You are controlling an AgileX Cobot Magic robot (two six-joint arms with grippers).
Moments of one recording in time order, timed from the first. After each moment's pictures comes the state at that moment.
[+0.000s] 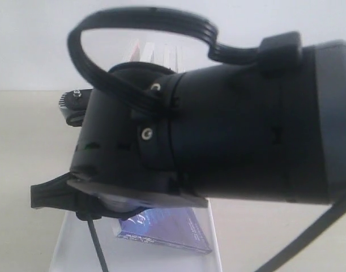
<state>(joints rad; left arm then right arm) -0.02 0.00 0.00 0.03 0.34 -0.21 1.23 1.71 -1.28 -0.55 0.82 1.24</state>
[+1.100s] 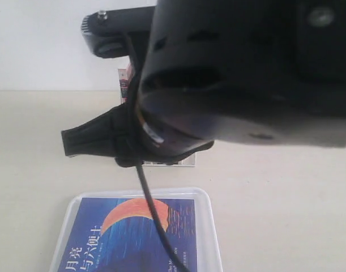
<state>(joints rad) -0.02 0.00 0.00 0.03 0.34 -0.21 1.23 1.52 -1.28 -0.67 0.99 1.15</state>
